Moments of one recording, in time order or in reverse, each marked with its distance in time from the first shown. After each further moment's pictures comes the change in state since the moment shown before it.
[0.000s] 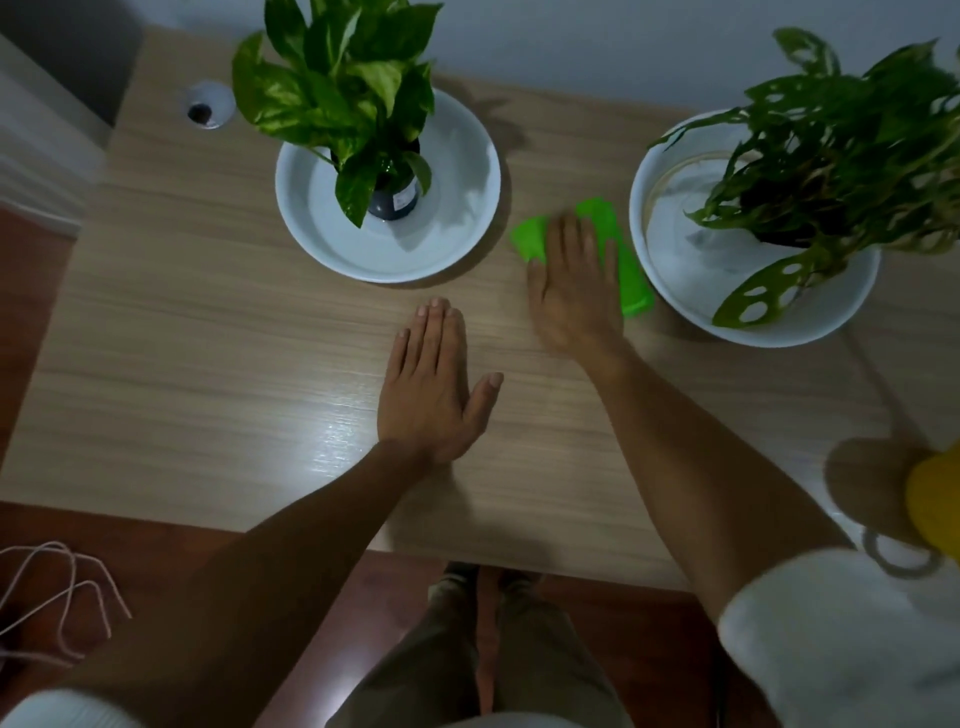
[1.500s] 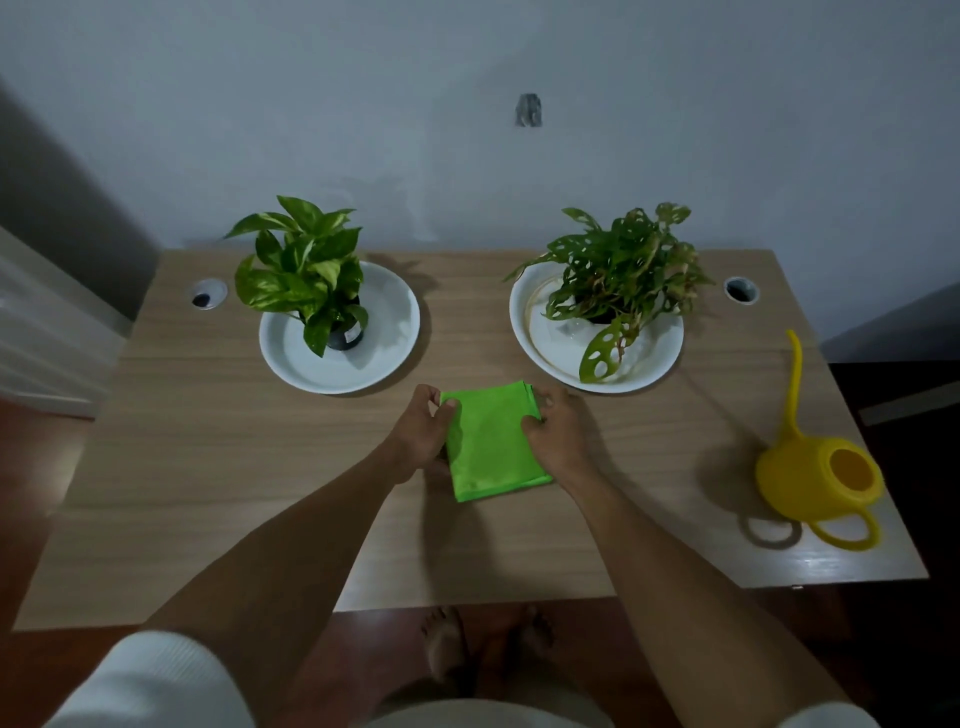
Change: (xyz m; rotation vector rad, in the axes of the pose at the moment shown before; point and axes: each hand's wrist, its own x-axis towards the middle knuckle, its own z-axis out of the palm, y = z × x) left_hand 0.039 0.074 -0.081 -0.991 -0.402 -0.382; right_hand -0.130 0.046 -0.071 0.947 0.011 0.453
